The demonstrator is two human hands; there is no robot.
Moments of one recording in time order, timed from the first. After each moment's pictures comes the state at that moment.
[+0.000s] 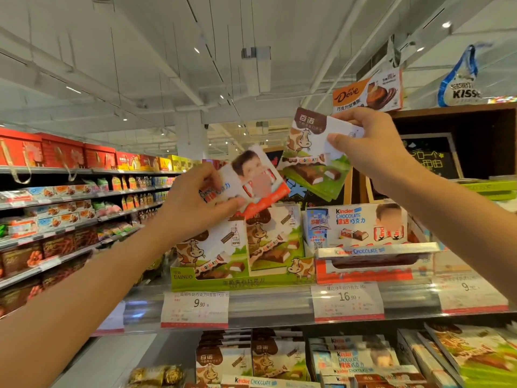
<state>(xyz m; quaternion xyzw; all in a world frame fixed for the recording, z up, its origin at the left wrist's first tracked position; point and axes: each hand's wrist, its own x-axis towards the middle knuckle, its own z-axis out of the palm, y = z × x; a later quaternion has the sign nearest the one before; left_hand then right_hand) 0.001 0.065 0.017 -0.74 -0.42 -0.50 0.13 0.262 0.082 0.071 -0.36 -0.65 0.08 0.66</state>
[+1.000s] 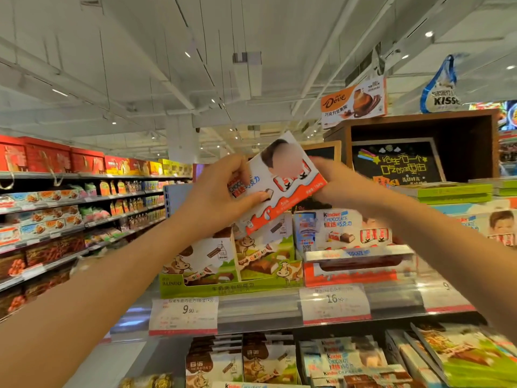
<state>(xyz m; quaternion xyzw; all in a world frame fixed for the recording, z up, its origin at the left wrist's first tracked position) 0.051 0.061 0.032 -0.79 -0.34 -0.49 0.14 0.262 0.089 0.044 -0.39 -0.82 0.13 0.39</state>
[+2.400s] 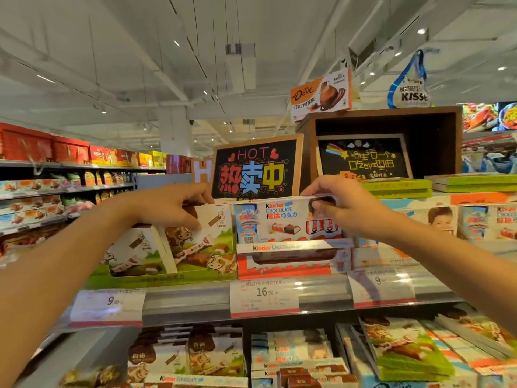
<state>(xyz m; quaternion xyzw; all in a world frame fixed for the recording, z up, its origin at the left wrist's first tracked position) 0.062 0.092 0.034 -0.82 -0.55 -0.16 -0.06 0.366 0.091 -0.002 -0.38 -0.83 0.01 0.41</state>
